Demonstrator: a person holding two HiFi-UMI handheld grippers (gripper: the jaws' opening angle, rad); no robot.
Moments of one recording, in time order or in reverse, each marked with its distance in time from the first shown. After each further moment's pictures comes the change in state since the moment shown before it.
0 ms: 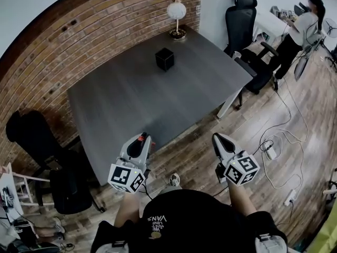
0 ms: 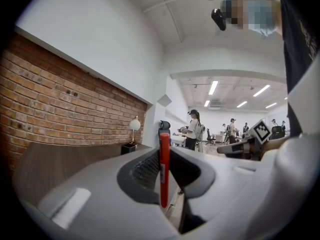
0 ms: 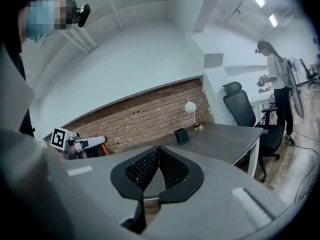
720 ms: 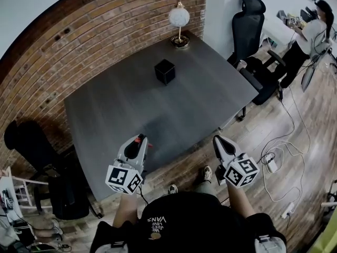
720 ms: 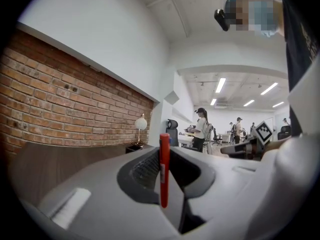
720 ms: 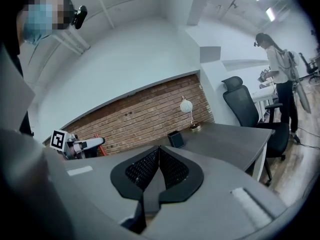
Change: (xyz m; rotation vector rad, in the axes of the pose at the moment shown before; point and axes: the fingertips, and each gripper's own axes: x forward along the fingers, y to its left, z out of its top) left arm 0.094 0.052 0.001 -0.015 0.015 0.059; right arm 0.082 -0.080 0.024 0.036 0.010 0.005
